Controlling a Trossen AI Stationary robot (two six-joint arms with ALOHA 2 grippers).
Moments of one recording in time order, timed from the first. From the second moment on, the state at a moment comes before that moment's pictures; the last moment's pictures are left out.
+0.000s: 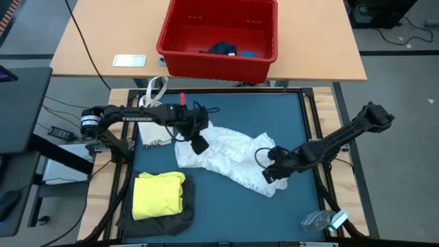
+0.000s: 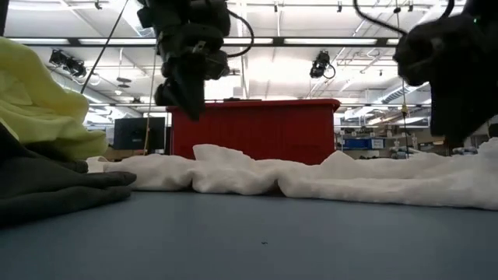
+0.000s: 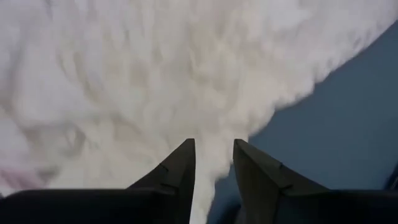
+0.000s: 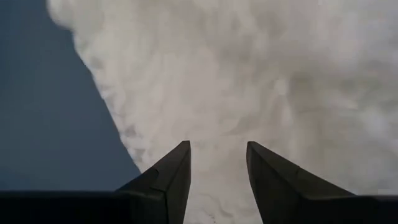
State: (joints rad) left arm 0.19 1.58 1.22 -0.81 0.20 -0.46; right arm 0.43 1.25 0.70 -0.65 0.15 1.44
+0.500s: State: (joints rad) left arm 0.20 1.59 1.19 -0.92 0.19 -0.31; right arm 0.61 1.32 0.70 -1.06 -0.20 1.45
